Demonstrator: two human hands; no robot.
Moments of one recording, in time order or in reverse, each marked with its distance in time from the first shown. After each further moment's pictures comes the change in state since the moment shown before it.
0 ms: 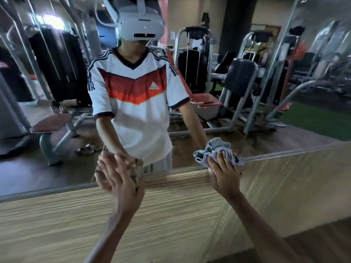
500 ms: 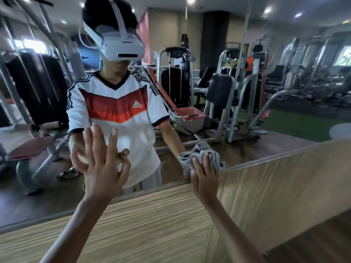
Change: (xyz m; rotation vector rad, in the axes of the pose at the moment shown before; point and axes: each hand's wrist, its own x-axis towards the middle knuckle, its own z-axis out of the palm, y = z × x) left_hand 0.100 0.051 -0.038 0.115 0.123 0.362; right_hand 0.028 -0.016 0.006 0.051 0.182 0.277
